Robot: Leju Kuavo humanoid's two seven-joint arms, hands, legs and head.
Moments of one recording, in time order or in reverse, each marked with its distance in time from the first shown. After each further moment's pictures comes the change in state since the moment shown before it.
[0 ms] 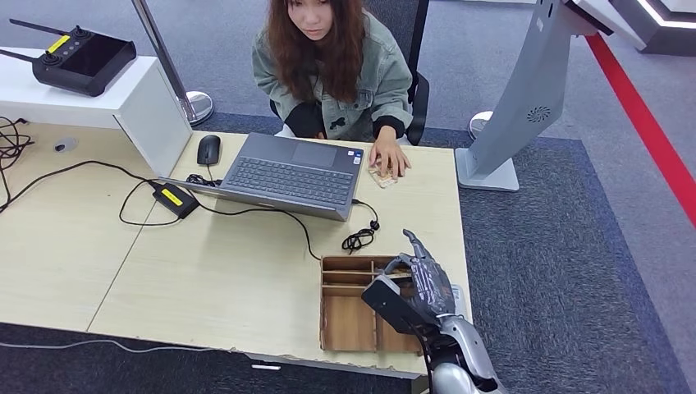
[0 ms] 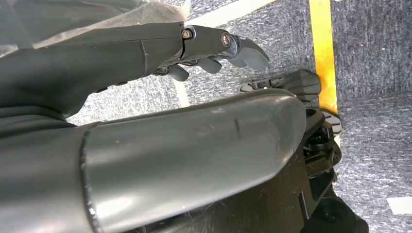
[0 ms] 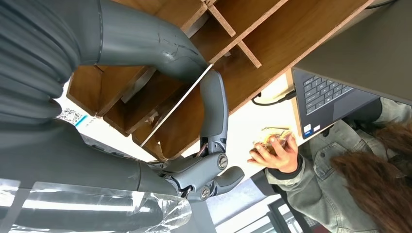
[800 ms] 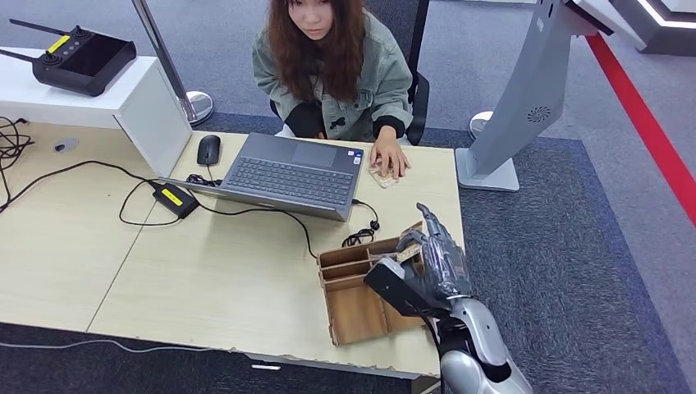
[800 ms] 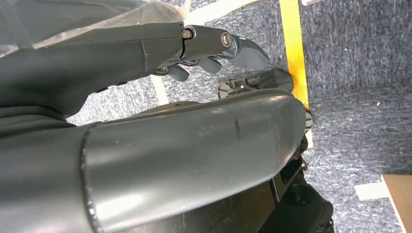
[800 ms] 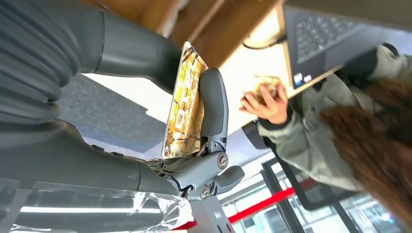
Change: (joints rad) left arm -0.011 -0.011 0.000 0.000 0.000 -0.001 -0.081; right arm -0.034 -0.021 -0.037 -0.142 0.155 0.045 0.080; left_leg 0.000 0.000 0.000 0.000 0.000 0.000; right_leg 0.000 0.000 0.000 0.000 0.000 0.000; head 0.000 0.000
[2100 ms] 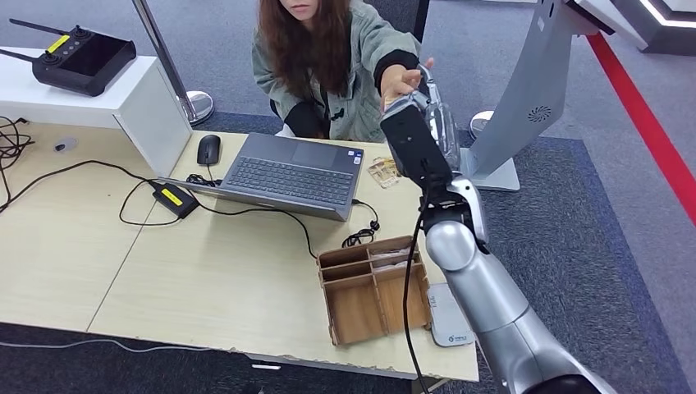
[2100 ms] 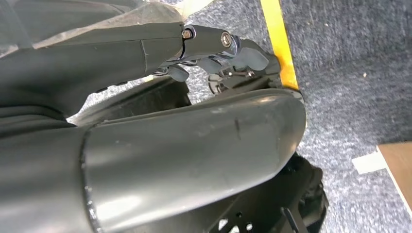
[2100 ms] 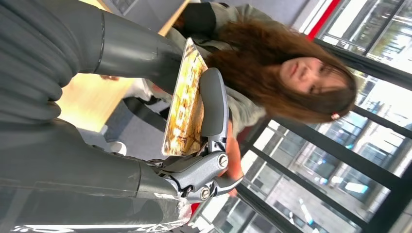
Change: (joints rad) left arm -0.027 -0.036 -0.086 0.000 0.000 -0.038 0.019; right arm -0.513 0.172 -0.031 0.259 -0.418 -0.115 -0.113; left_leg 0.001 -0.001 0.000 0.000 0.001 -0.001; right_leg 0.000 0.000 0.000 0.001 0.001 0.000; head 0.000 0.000
